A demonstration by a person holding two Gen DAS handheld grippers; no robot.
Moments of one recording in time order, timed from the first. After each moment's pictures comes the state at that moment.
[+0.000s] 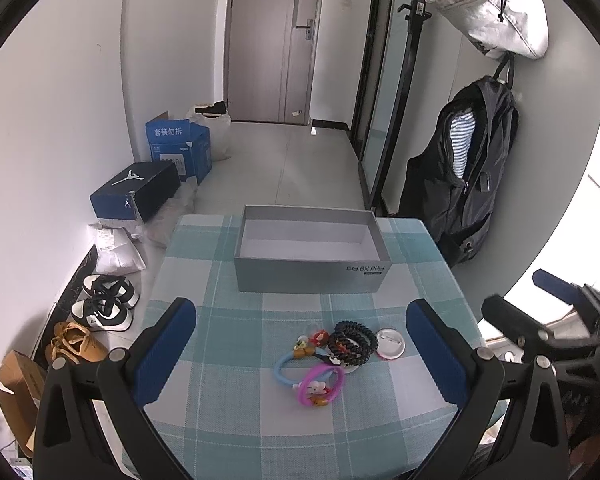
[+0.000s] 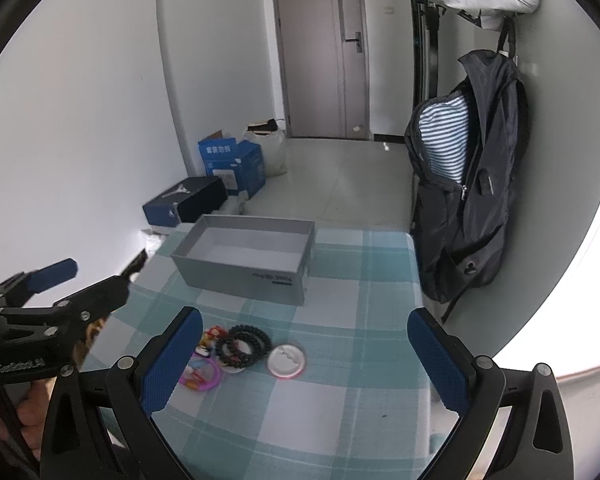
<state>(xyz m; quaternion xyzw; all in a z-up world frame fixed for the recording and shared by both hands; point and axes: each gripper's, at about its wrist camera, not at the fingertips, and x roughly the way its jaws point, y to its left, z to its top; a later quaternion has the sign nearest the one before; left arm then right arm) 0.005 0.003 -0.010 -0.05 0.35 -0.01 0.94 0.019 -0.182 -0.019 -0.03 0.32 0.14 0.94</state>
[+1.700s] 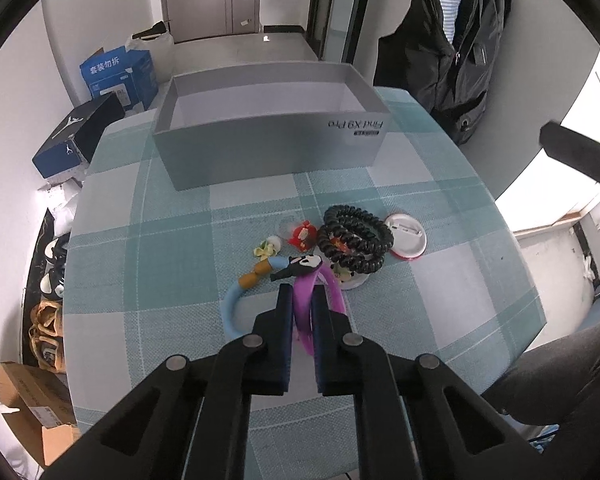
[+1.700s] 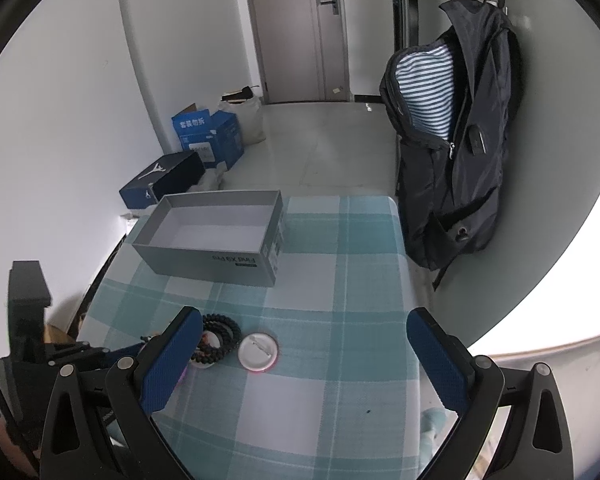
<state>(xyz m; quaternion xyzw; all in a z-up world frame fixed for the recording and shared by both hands) 0.038 -0.003 -0.094 0.00 0.50 -0.10 0.86 0.055 -0.197 -0.037 -0.01 0.39 0.11 0.91</state>
